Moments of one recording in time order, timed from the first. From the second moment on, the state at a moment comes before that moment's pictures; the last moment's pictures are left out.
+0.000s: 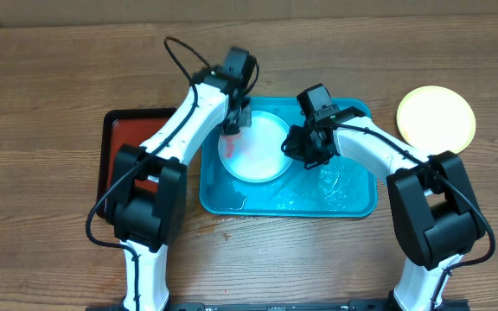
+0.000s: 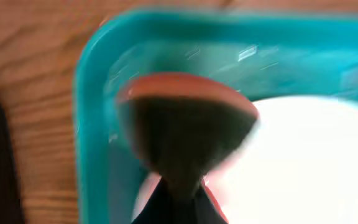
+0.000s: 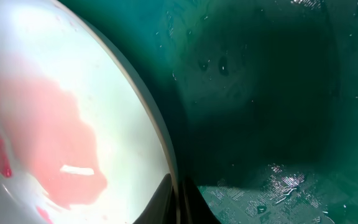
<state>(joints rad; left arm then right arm) -0.39 2.13 1.71 -0.90 -0.09 -0.41 0.41 1.97 1.26 -0.57 -0.23 0.65</state>
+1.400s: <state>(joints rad) -0.36 2.13 2.02 -1.30 -0.15 -0.42 0.41 1.97 1.26 -0.58 -0.23 0.65</state>
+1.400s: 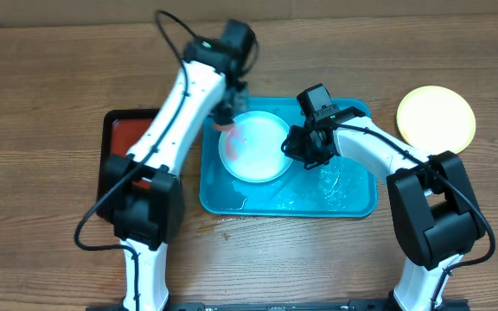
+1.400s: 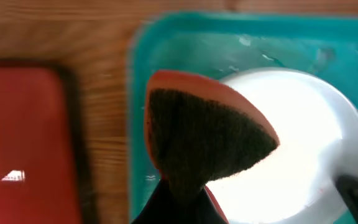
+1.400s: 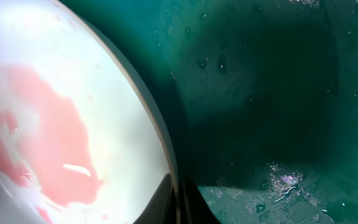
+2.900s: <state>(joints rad) 0.12 2.13 1.70 -1.27 -0.10 -0.50 0.41 1.97 1.26 -0.58 -0.23 0.65</state>
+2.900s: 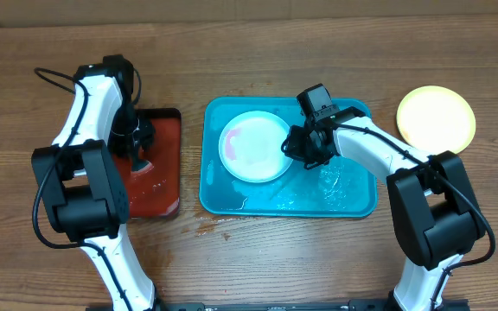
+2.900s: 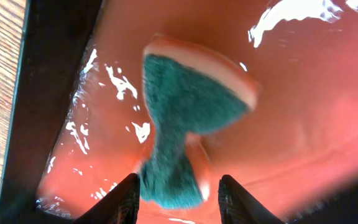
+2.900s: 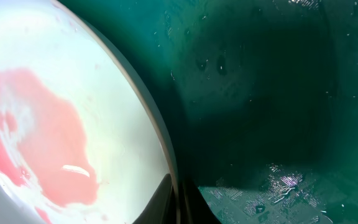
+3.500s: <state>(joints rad) 0.12 2.03 2.07 -1.36 -0.05 -0.39 0.41 1.95 1.29 -0.62 -0.21 0.57</state>
